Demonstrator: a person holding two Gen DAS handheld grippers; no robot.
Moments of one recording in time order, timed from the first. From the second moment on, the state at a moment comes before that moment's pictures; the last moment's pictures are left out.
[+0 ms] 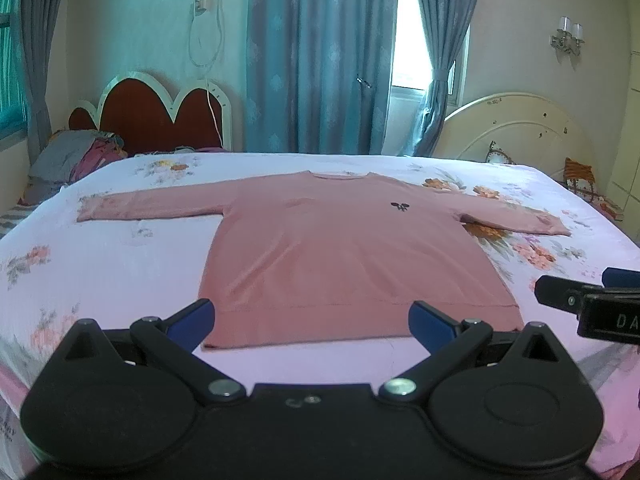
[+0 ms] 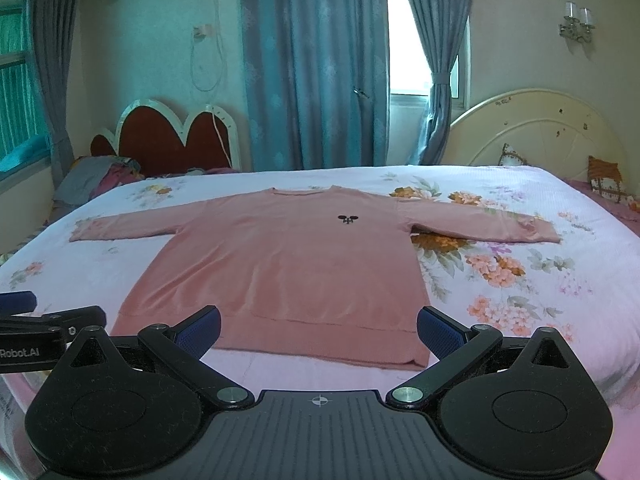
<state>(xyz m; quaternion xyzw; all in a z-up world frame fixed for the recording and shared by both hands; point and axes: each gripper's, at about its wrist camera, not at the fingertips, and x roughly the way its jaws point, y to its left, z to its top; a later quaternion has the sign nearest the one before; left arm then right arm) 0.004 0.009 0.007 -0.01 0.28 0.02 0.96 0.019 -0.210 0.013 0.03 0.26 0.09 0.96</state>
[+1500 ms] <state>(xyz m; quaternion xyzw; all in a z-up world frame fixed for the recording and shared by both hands) 0.277 0.010 -0.044 -0.03 0.34 -0.11 0.93 0.288 -0.329 -0.007 0.12 0.25 -0.09 0.96</state>
